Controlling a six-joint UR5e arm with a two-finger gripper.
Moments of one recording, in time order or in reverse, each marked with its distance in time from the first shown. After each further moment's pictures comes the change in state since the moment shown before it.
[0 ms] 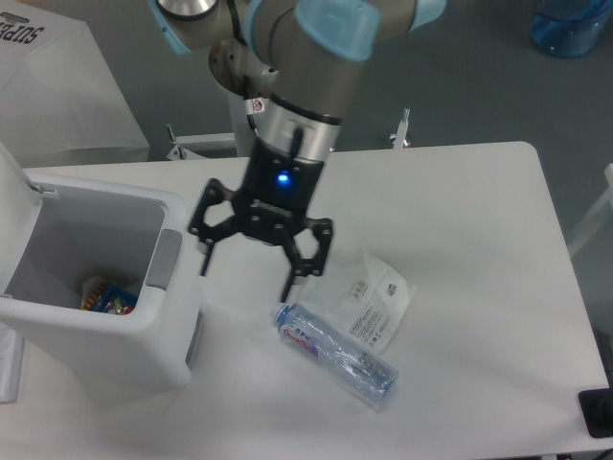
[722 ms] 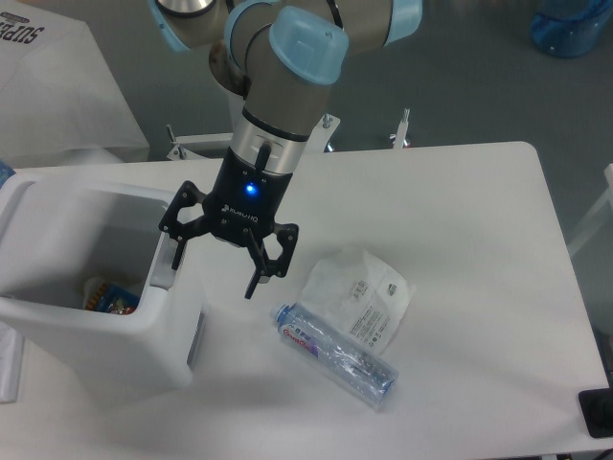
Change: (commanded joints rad) arm -0.162 0.060 -0.138 -0.014 0.000 -0.021
